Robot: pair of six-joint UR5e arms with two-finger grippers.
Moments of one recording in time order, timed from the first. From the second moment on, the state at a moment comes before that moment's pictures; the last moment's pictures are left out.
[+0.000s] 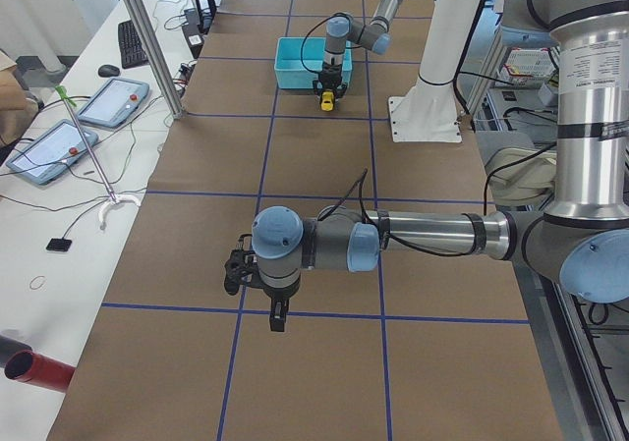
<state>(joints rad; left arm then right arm) -1.63 -1.48 -1.68 -1.58 -2.36 0.05 0.43 -0.91 1.68 -1.39 1.80 -0.15</state>
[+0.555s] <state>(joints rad) -1.63 -1.48 -1.68 -1.58 -2.36 0.05 0.74 -0.96 1.94 -1.68 2.06 -0.37</state>
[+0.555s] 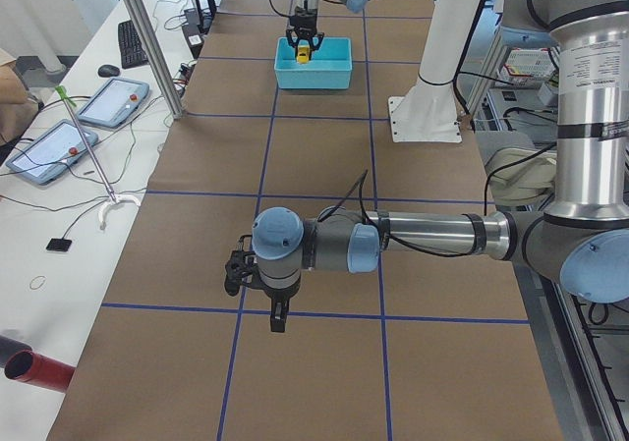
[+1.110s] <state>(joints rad) -1.63 -1.48 -1.68 -1.58 -2.36 0.04 0.78 -1.27 2.00 -1.50 2.10 -0.52</state>
